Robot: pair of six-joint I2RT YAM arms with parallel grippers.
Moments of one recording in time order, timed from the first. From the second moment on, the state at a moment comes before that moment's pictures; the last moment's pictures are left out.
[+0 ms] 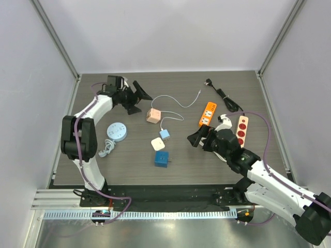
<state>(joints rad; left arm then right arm) -0.17 1.87 1.37 -0.33 0.57 -0.83 0.66 0.79 0.47 -0.14 0.13 0.79</state>
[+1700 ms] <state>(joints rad) -0.49 0.09 0.05 0.15 0.45 -1.22 0.66 0.32 0.04 0.03 0.19 1.15</state>
